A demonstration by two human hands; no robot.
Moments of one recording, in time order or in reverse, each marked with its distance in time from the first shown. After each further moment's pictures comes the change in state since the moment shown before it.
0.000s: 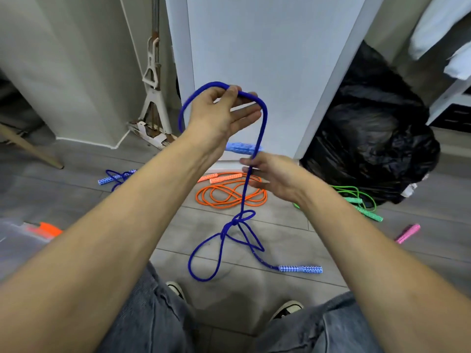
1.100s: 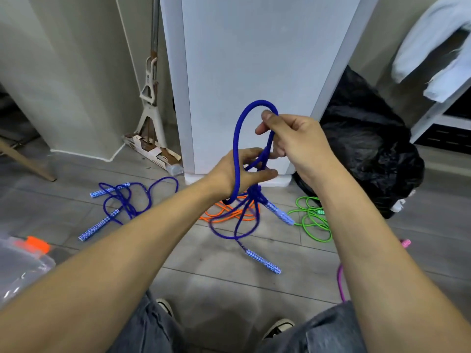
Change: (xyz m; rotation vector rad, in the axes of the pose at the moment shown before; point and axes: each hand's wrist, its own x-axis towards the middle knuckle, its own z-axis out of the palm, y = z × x) left_hand -0.012 -0.050 -0.006 0.942 -0.405 0.034; right_hand -0.062 -0.078 -0.012 -0.241 0.190 -0.659
